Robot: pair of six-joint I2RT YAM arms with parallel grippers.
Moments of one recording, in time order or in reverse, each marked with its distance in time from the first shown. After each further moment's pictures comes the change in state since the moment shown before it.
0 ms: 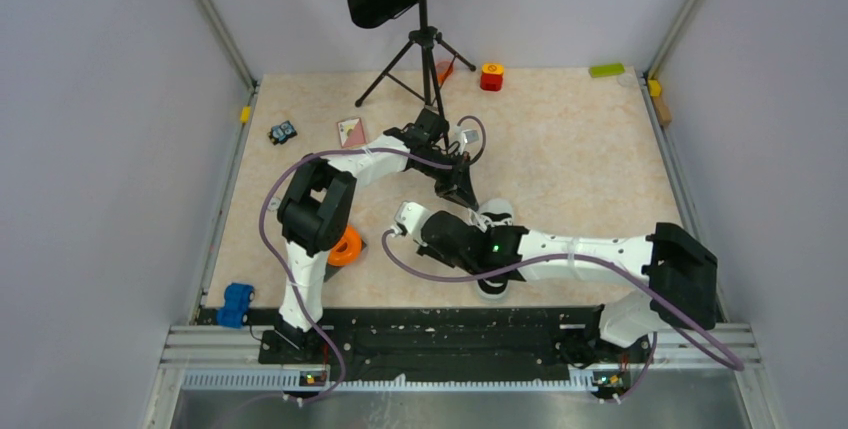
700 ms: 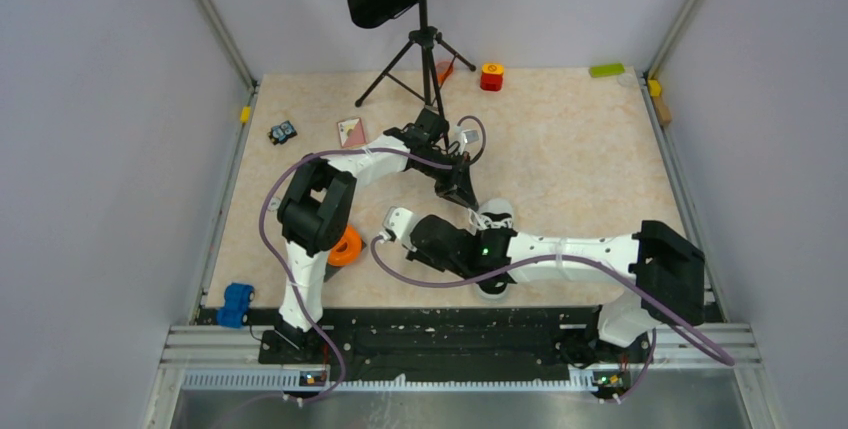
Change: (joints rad) left arm 0.000 0.000 0.000 0.000 0.000 0.000; right arm 0.037 0.051 0.040 0.039 -0.028 -0.002
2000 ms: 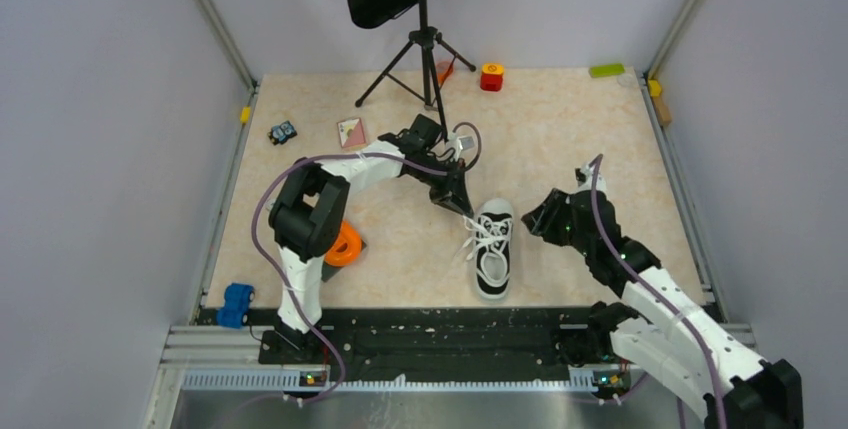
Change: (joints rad) left arm -0.002 -0.057 -0.088 -0.002 -0.001 0.001; right arm -0.759 -0.775 -0.496 -0.050 -0.240 0.810
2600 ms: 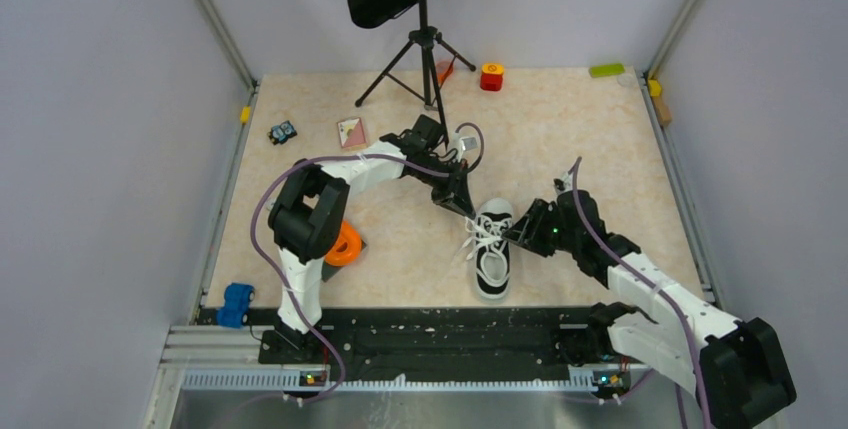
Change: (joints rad) left arm -0.019 -0.021 -0.004 0.000 -0.007 0.001; right arm -0.062 0.167 -0.105 0.114 -0.333 0.180
